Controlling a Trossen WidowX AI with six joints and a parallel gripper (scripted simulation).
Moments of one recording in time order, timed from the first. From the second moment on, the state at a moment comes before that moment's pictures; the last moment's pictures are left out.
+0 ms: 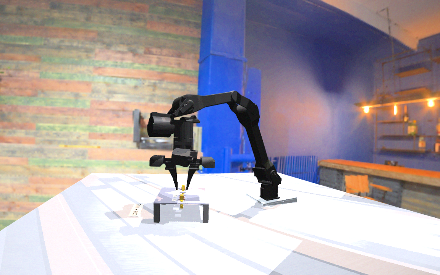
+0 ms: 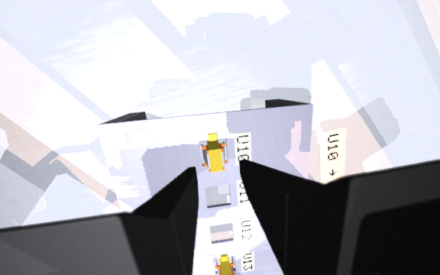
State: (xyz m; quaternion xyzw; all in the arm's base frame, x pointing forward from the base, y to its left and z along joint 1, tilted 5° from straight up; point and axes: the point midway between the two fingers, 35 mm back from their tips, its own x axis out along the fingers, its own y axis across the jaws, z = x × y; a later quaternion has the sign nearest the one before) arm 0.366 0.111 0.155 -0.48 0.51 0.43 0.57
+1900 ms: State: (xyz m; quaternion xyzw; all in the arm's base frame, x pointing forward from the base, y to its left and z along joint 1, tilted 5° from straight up) arm 0.369 0.112 0.131 -0.48 0.50 0.43 0.57
